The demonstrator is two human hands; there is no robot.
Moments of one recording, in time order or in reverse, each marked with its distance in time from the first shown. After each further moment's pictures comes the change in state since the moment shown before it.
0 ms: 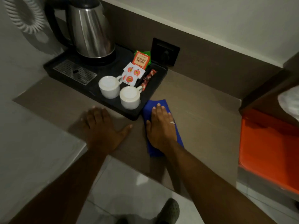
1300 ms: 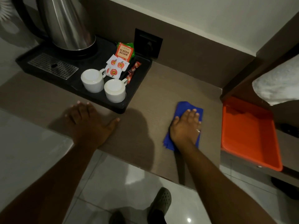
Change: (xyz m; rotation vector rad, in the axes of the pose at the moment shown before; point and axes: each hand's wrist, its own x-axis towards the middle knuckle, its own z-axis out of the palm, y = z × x) left_hand -0.002 -0.002 -0.004 -0.026 0.001 0.054; right_hand -0.051 0.083 -0.020 0.023 0.132 0.563
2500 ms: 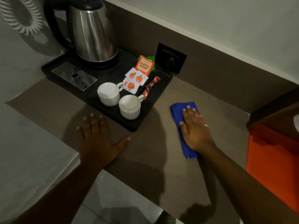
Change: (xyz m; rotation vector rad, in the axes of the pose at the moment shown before) left_hand 0.004 -0.003 0.005 0.035 -0.010 -0.046; right_hand 0.094 -0.017 -0.005 -0.074 -0.138 -0.596
